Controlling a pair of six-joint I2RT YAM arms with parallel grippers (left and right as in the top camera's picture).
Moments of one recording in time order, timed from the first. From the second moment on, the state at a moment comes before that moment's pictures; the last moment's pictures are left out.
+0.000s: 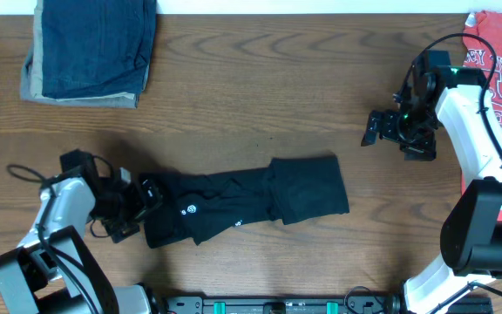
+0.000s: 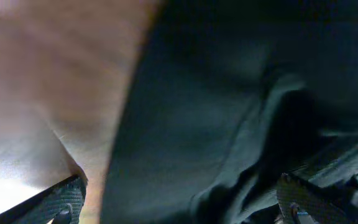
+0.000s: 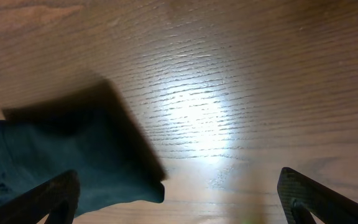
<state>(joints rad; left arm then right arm) 0.38 1.54 0.73 -0.83 0.43 -0.15 -0.05 1.84 1.47 -1.24 -0.18 0.23</state>
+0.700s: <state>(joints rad) 0.29 1.55 0.72 -0.67 0.46 -0.08 -0.02 1.84 1.47 -1.25 -0.20 0.23</state>
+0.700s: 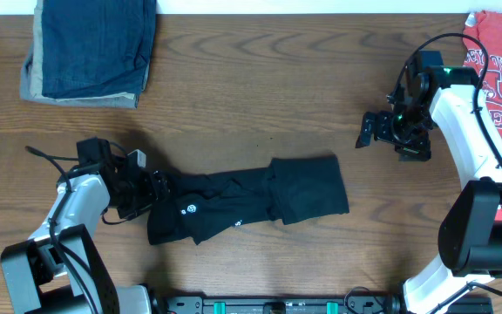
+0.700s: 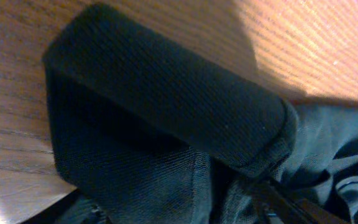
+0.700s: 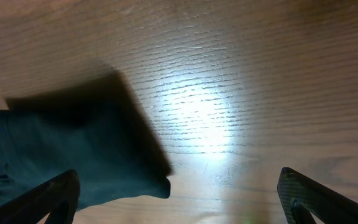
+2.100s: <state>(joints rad) 0.26 1.57 0.69 -0.78 0.65 0.03 0.06 1.84 1.47 -1.23 -0.22 0.23</state>
